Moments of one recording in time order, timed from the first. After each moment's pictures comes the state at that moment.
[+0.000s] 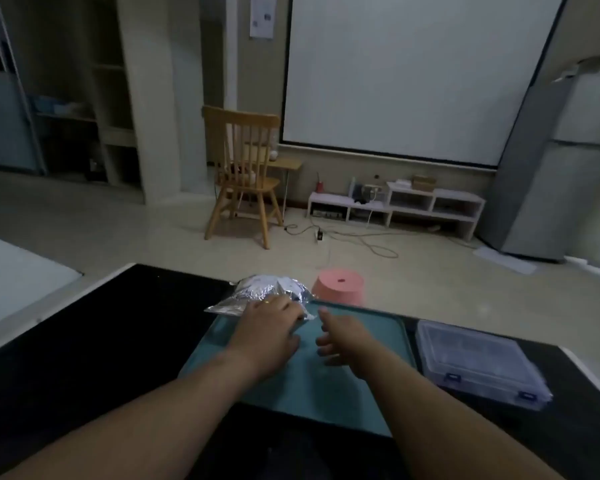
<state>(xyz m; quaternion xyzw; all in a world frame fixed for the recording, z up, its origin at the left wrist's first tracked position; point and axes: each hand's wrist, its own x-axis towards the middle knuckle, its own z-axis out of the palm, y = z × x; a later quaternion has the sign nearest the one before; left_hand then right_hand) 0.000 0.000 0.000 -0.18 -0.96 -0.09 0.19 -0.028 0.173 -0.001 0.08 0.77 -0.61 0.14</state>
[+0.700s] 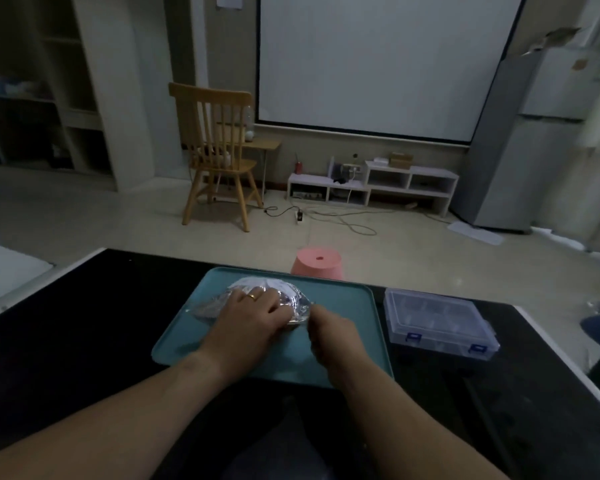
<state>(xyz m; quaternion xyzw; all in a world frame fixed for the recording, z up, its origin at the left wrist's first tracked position) 0.033 0.016 -0.018 -0.30 -0.89 -0.03 0.34 0.042 0.197 -0.013 0.14 0.70 -0.70 0.04</state>
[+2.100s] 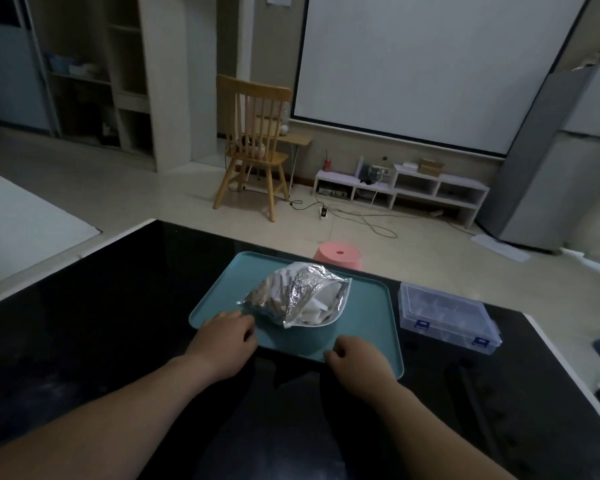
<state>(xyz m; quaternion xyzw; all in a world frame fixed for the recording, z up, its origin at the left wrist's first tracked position) 0.120 -0.042 -0.053 -0.04 -0.98 -0.17 0.05 0.116 0.224 -0.040 -0.04 0.98 -0.18 0.04</state>
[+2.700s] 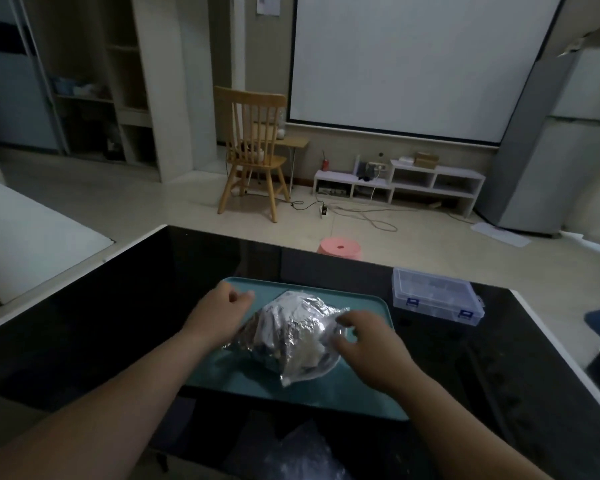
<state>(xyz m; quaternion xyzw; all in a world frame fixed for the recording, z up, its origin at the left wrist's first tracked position) 0.186 -0.040 0.025 0.11 -0.90 -0.41 0.06 0.197 0.235 0.013 -0.12 0.96 -0.26 -0.05</state>
